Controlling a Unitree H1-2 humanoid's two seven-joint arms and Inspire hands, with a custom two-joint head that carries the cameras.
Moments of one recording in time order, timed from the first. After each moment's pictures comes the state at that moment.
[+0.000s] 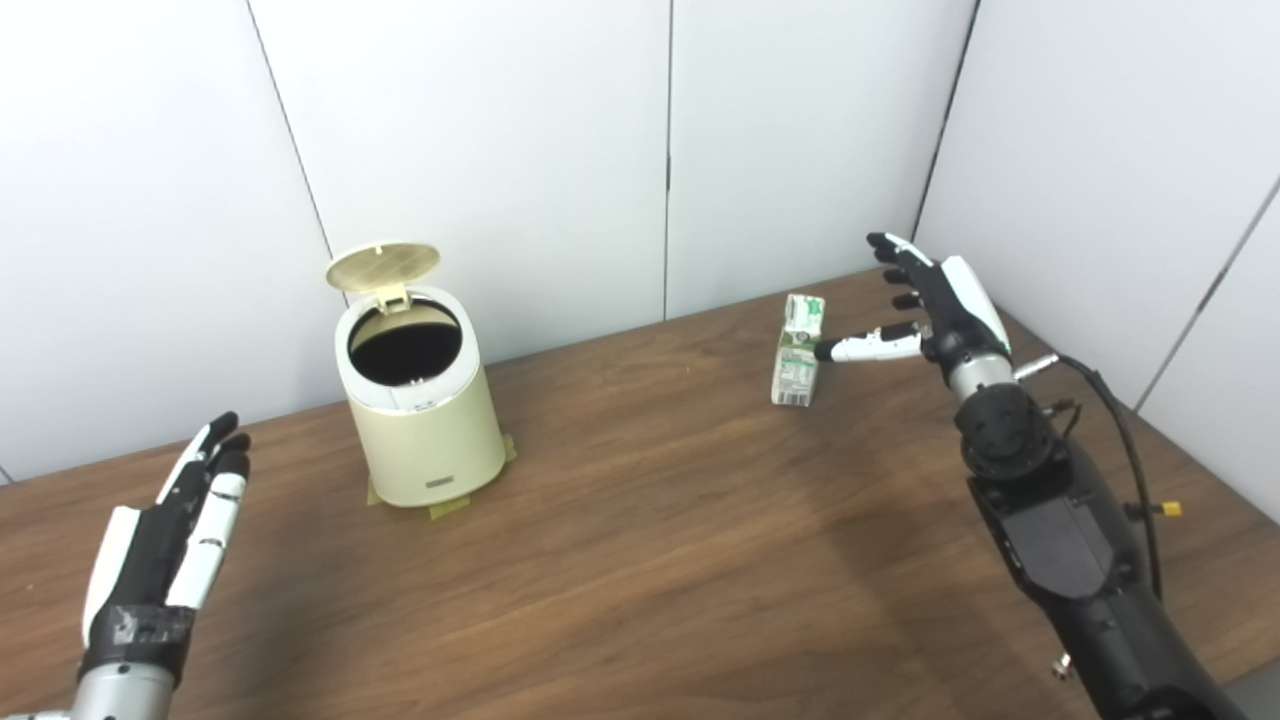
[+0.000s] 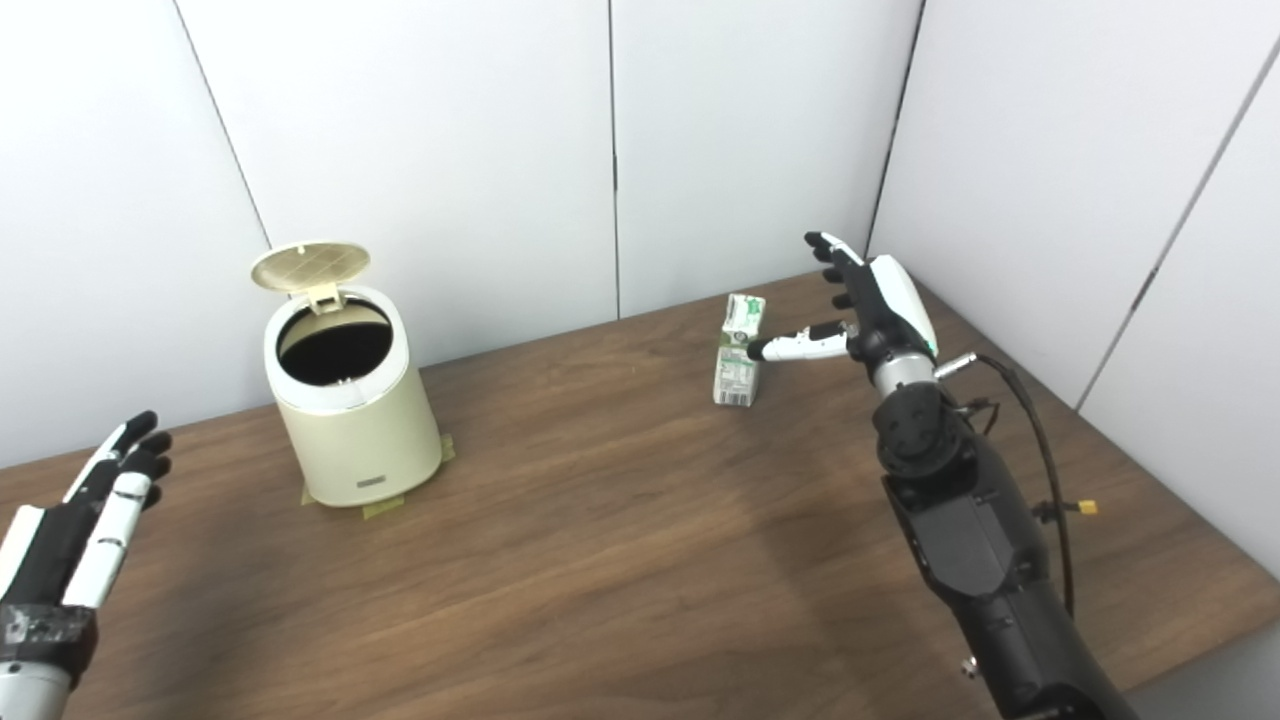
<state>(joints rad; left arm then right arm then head) -0.24 0.19 -0.03 -0.21 0.17 0.31 -0.12 -0.33 -0.52 -0.16 0.06 -0.34 0.38 -0.06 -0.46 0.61</state>
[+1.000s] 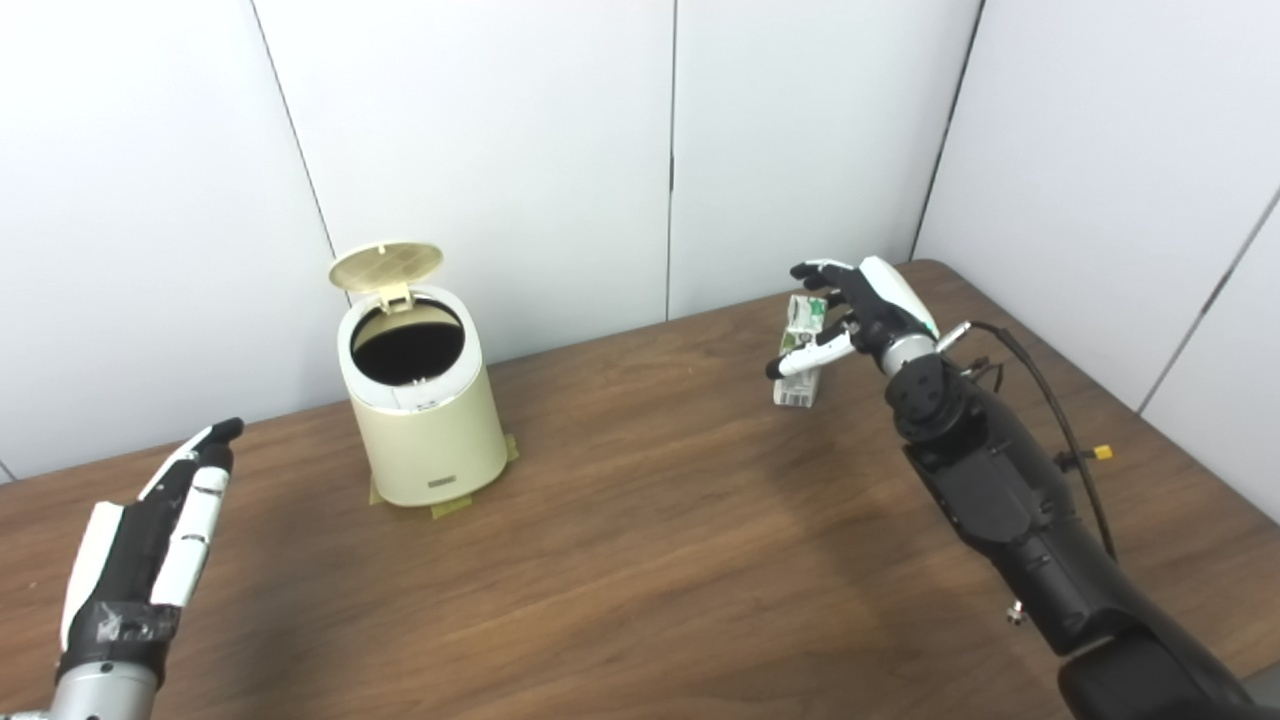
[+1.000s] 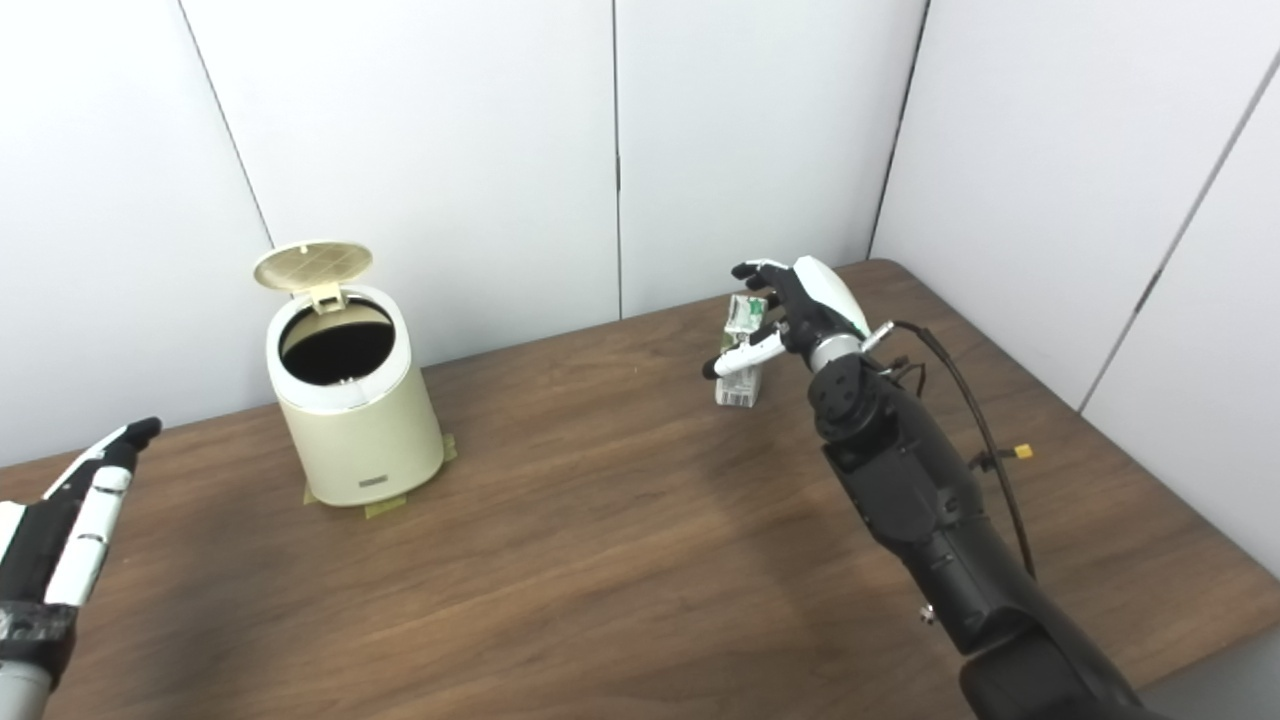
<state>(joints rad) -0.25 0.20 -0.04 -0.28 0.23 0.42 -0.13 -0.46 -0.53 0.01 0.22 -0.41 0.44 0.00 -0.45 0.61</state>
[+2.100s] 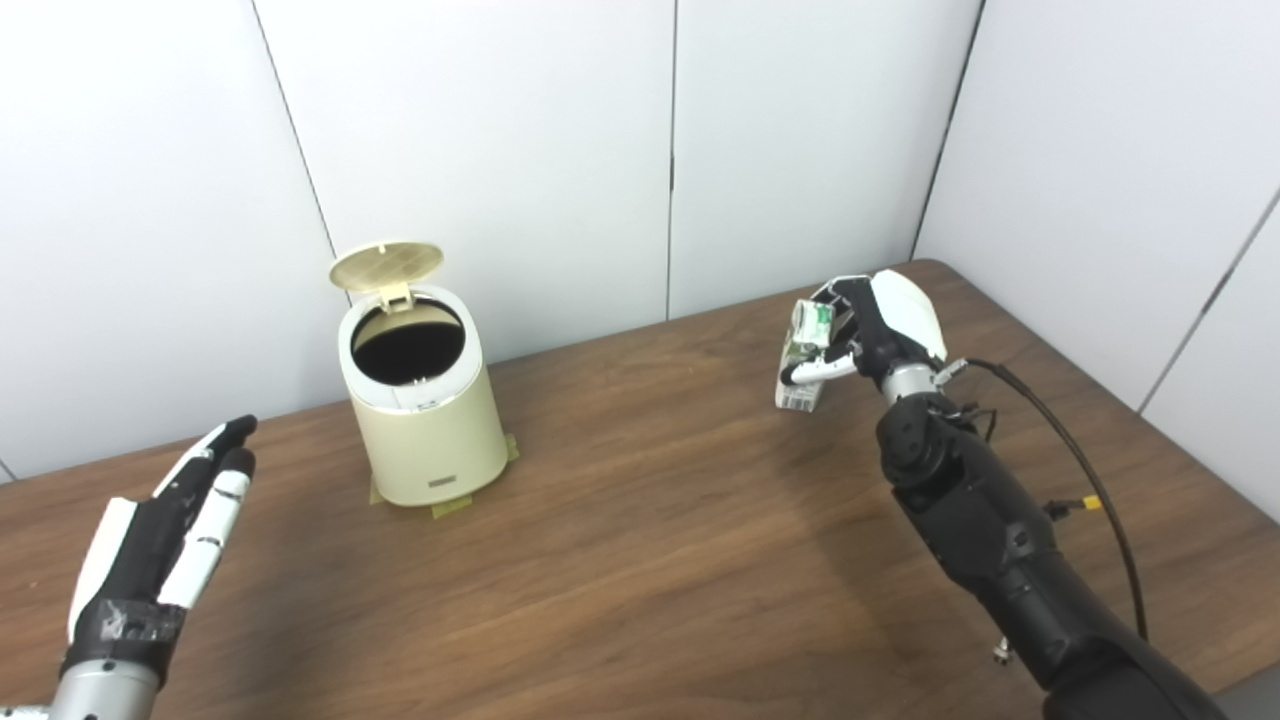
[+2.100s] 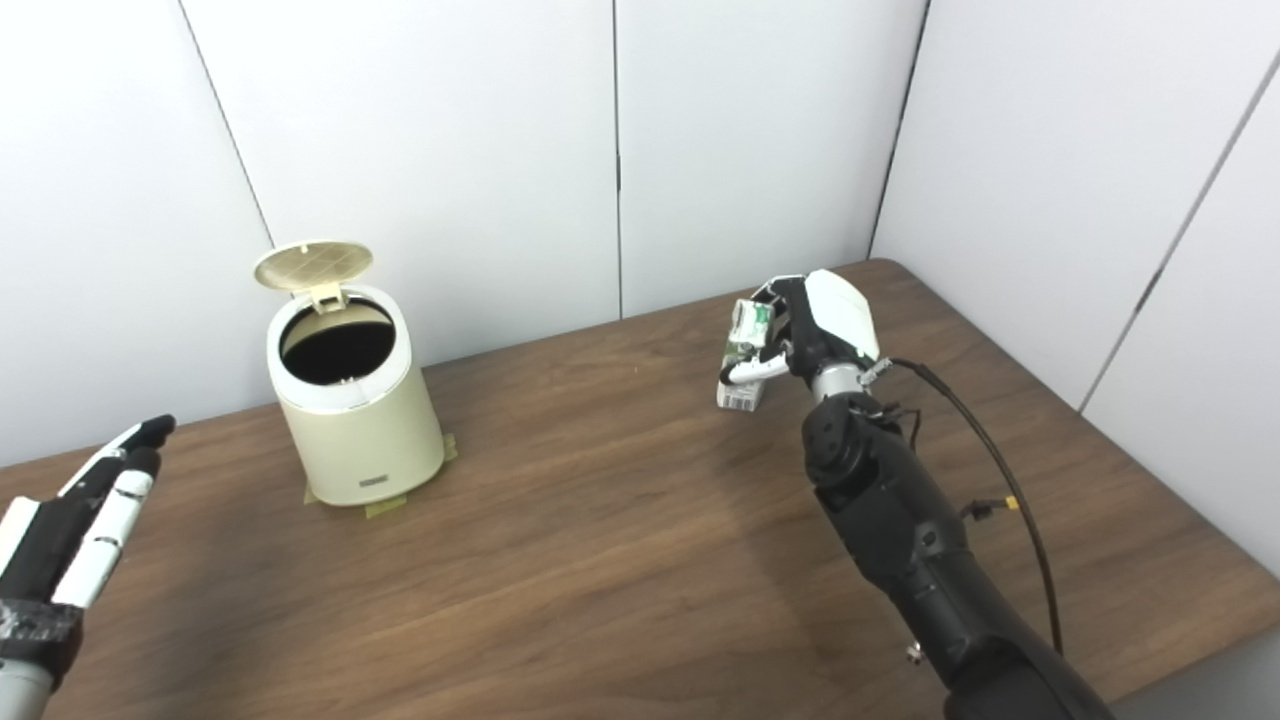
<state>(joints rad) -0.25 0.23 -0.07 -0.28 0.20 0.41 -0.17 -0.42 -0.47 -0.01 0.33 -0.52 0.30 -0.26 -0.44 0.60</state>
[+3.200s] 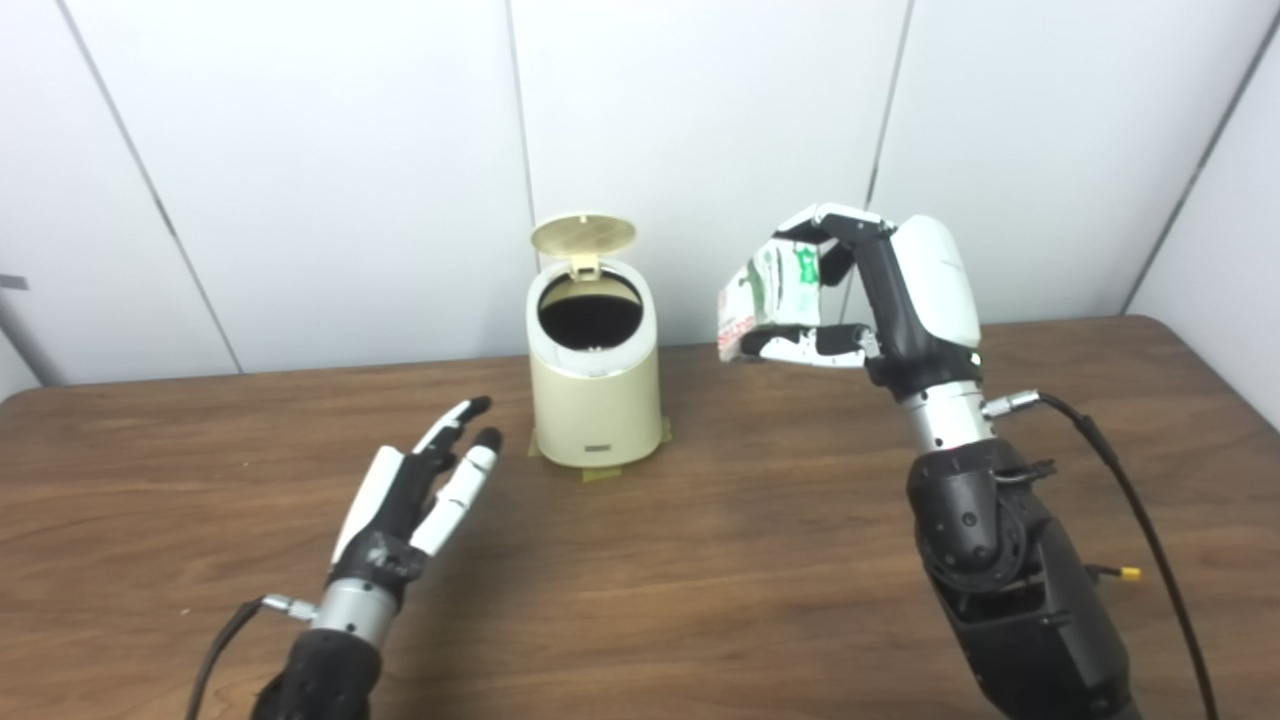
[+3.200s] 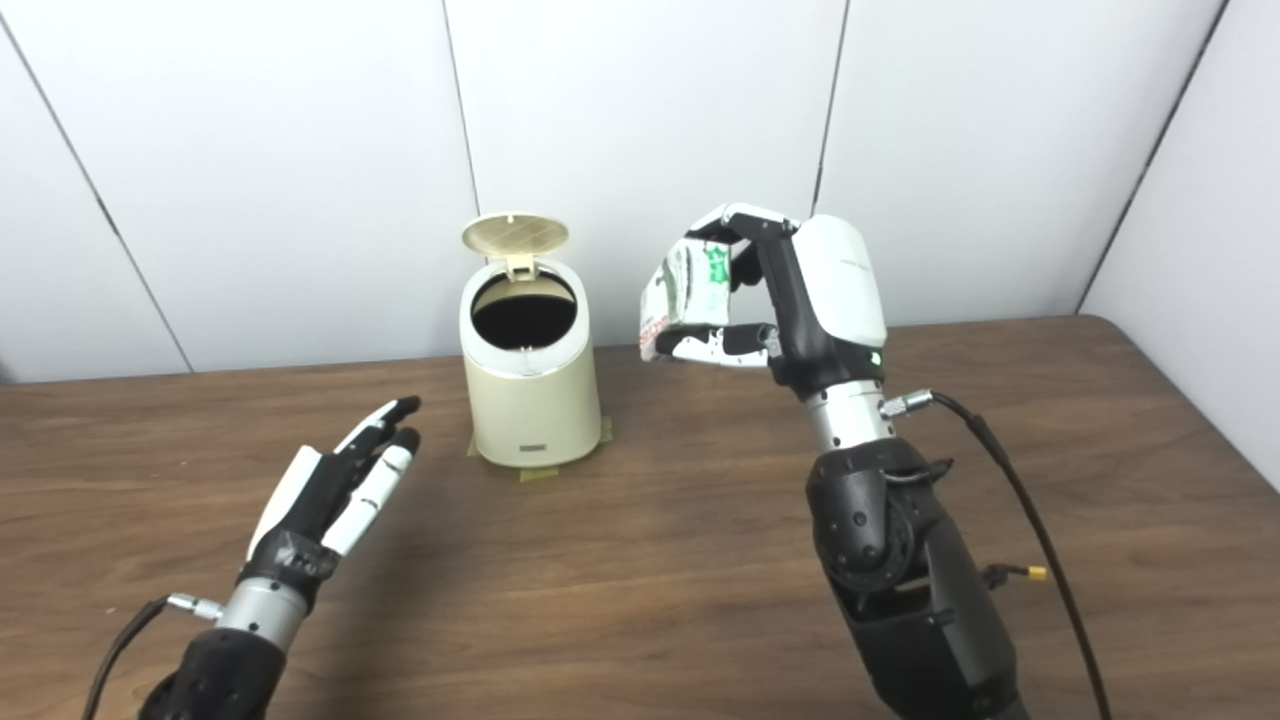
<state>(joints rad) -0.18 0.16 -0.15 -0.25 0.32 0.36 -0.12 -0.46 -0.20 0.17 -0.22 -0.69 0.15 -0.15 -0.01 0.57</state>
